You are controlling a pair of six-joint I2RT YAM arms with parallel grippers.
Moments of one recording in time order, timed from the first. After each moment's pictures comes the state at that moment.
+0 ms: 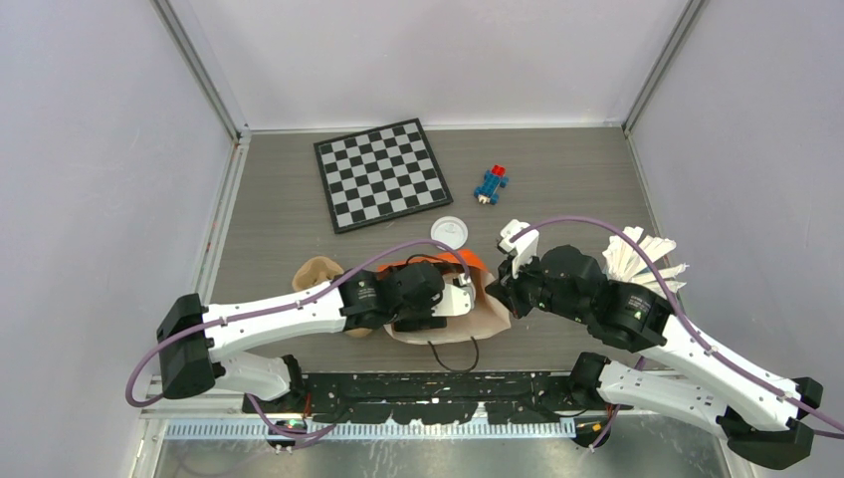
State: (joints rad) left arm -1.18 1.31 1.01 -0.65 -0.29 0.45; right arm 0.98 0.73 0.92 -0.69 0.08 0.17
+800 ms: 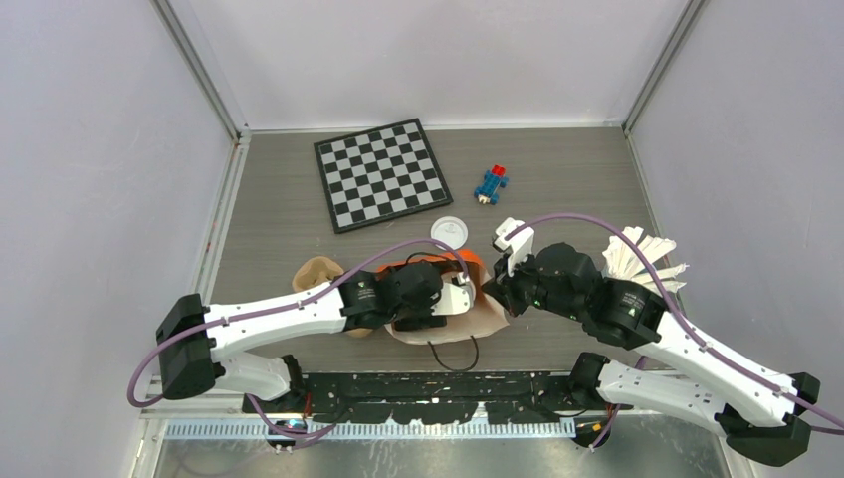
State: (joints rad) left arm -1.17 1.31 0.98 -0.61 -0.29 0.45; right arm 0.98 0.76 0.92 -0.67 0.08 0.17
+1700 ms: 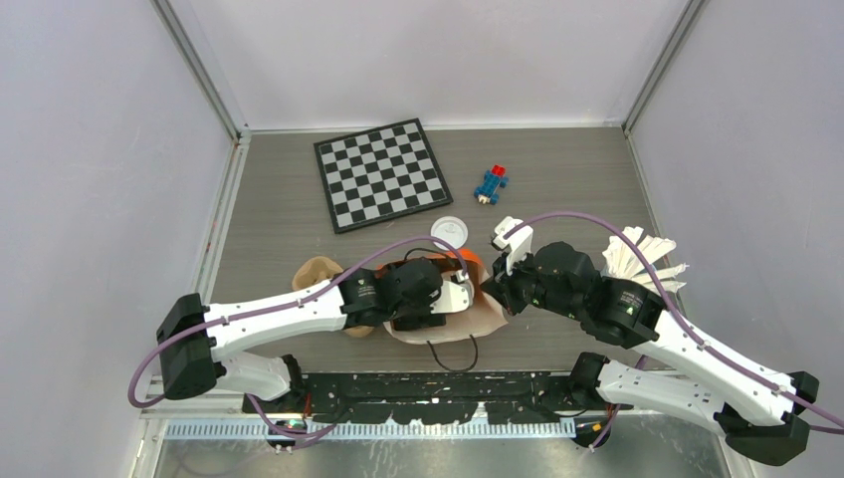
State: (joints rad) left arm -1.16 1.31 1.00 -0.63 -0.28 0.44; right arm 0.98 0.77 0.93 -0.66 0.08 0.17
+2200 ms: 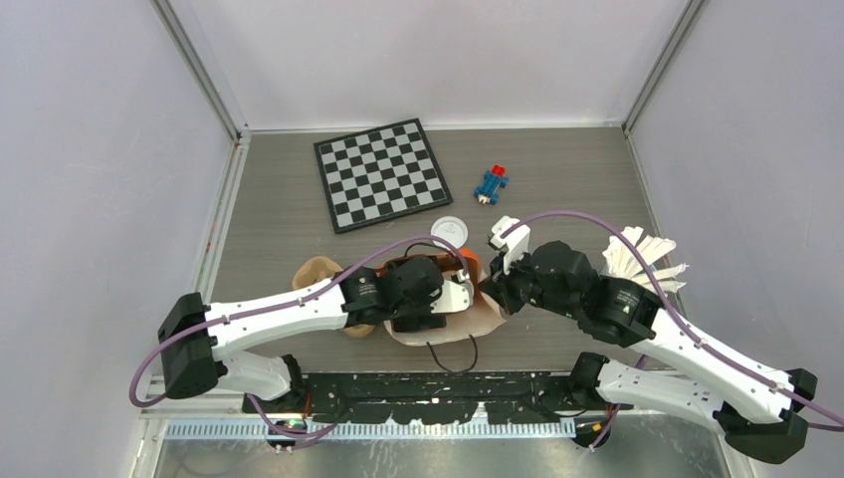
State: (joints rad) left arm -1.16 1.32 1.01 -0.65 -0.28 0.44; right arm 0.98 0.78 0.93 -0.65 0.08 0.17
